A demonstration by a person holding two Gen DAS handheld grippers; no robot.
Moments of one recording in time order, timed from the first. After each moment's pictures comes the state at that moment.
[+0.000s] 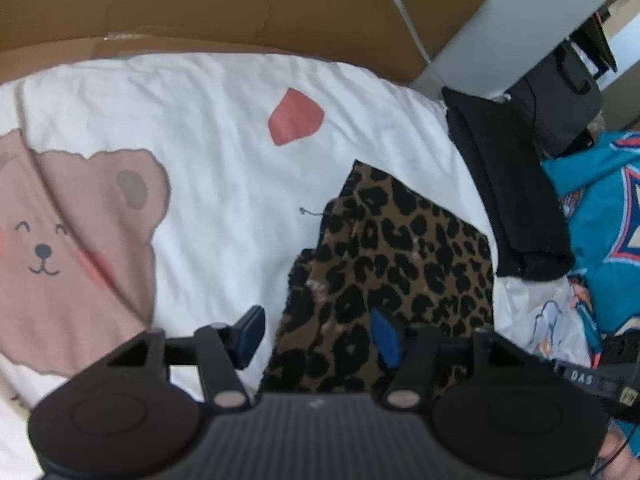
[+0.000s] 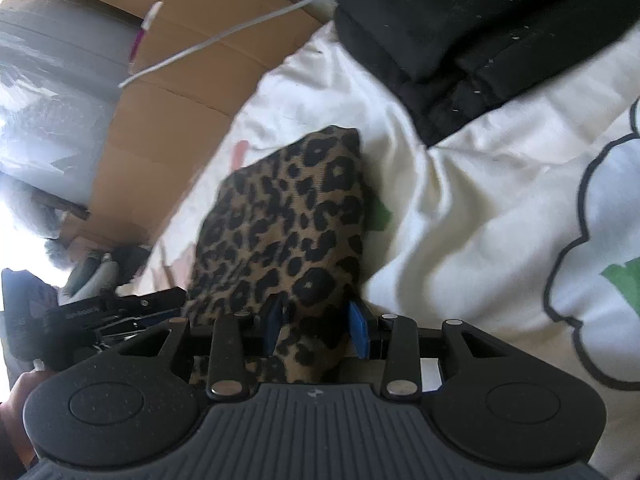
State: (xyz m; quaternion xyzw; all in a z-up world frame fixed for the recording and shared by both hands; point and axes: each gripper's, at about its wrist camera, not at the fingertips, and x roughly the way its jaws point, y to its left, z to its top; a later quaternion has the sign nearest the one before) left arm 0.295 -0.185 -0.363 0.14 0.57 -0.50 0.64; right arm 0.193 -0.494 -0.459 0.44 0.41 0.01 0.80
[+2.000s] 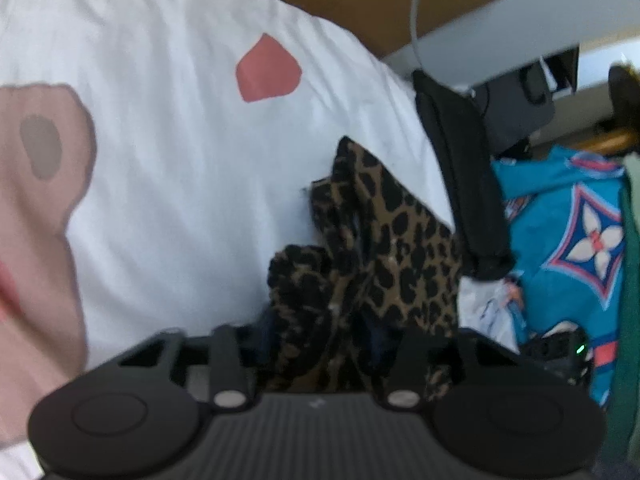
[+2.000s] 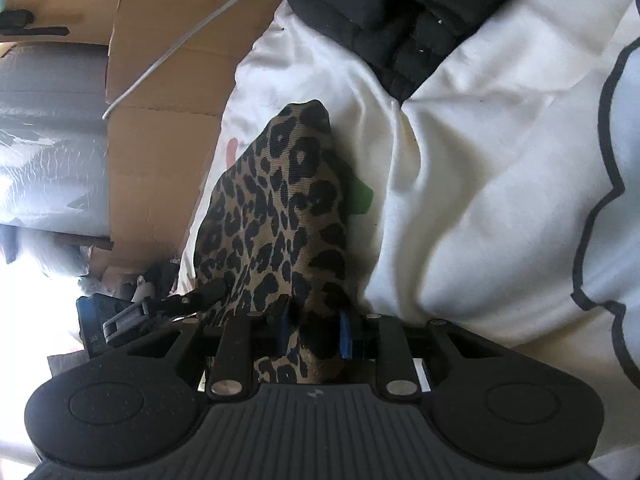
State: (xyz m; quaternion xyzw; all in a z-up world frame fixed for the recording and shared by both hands) left arm 0.325 -0.201 -0.423 0.06 0.61 -0.57 0.55; right arm 0.205 -0.505 -0.499 0.54 0.41 0.04 0.73
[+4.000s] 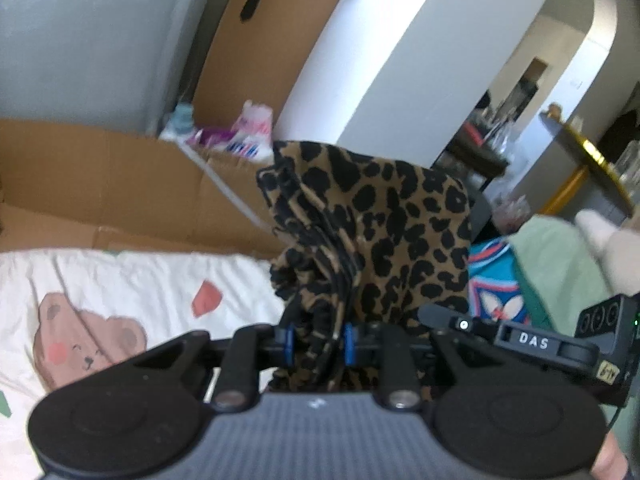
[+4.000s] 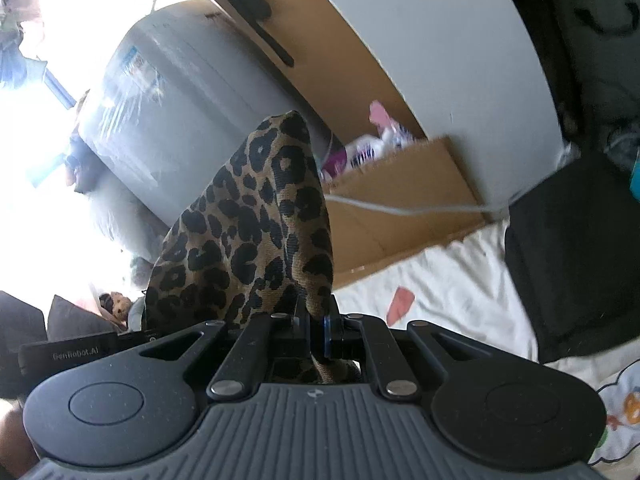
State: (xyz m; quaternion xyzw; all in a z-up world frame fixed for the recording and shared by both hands) left arm 0.206 -0.123 -0.105 0.02 0.40 -0.55 0.73; right arm 0.201 -0.459 -0.154 0.32 0.29 0.06 0.90
